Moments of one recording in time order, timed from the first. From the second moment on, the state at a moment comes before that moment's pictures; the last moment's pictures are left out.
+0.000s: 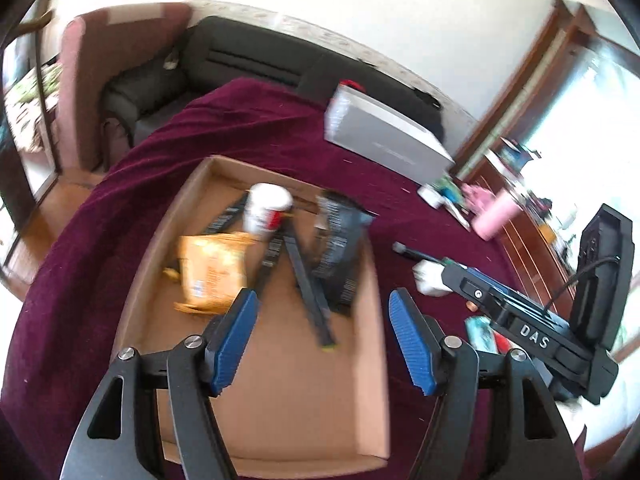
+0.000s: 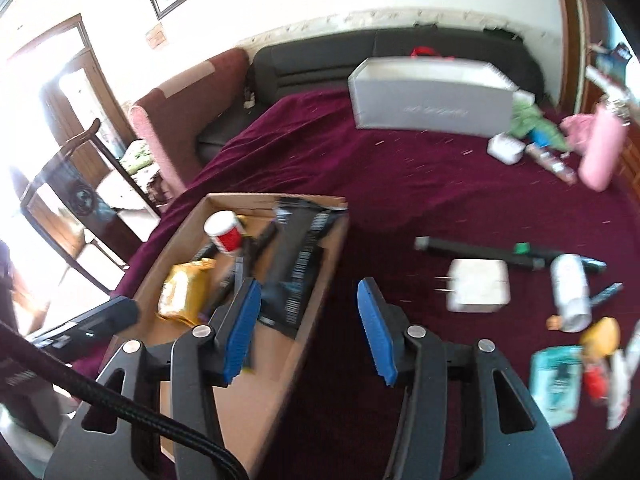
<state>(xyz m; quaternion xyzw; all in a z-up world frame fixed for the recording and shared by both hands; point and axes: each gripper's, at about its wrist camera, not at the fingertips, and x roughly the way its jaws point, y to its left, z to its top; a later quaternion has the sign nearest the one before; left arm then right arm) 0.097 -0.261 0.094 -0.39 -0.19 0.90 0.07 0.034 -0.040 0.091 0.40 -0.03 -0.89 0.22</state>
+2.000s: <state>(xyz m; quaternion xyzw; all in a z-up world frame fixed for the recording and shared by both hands) 0.117 -0.095 0.051 -0.41 -0.09 0.89 0.18 -0.003 0.115 0.058 0.45 -0.15 -0.86 0.21</state>
